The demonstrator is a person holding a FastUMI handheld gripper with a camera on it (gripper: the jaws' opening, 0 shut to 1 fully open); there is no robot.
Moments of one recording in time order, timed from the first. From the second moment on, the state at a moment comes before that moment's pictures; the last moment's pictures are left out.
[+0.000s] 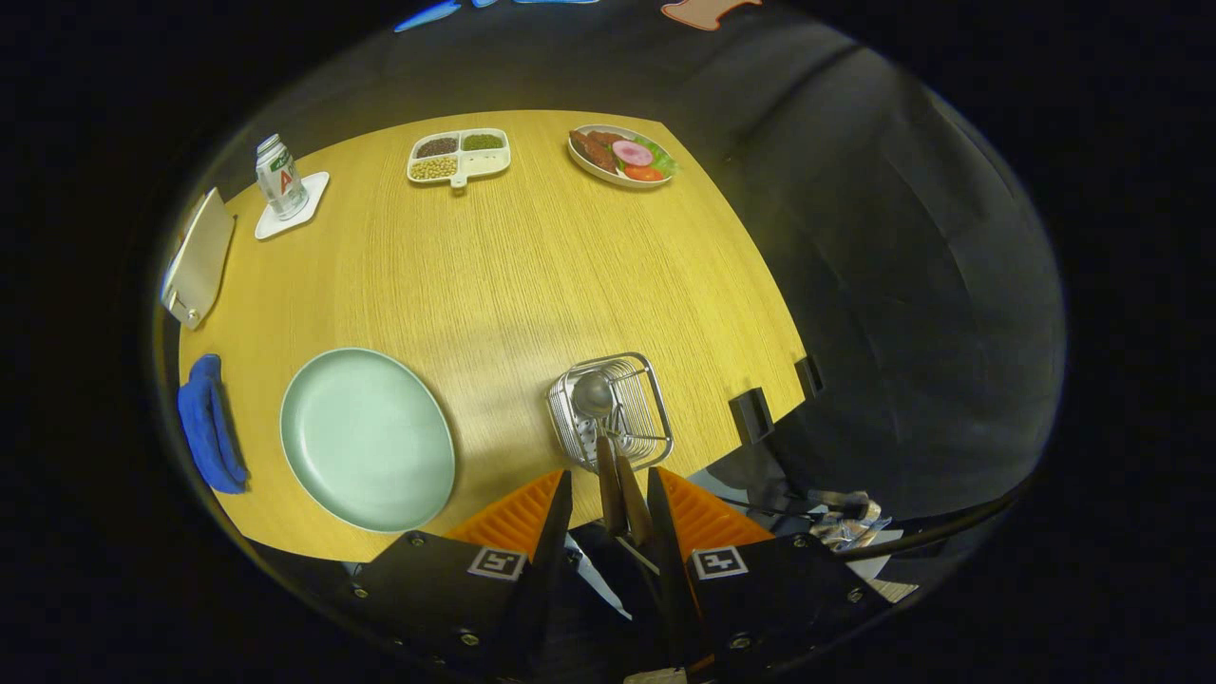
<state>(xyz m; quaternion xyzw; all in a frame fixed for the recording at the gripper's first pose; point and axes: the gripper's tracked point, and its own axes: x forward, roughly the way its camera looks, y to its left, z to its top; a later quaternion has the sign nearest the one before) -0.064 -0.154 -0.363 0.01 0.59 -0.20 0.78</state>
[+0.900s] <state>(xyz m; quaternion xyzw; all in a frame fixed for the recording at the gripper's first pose) 0.009 -0.123 -0.148 -0.06 0.22 -0.15 0.96</state>
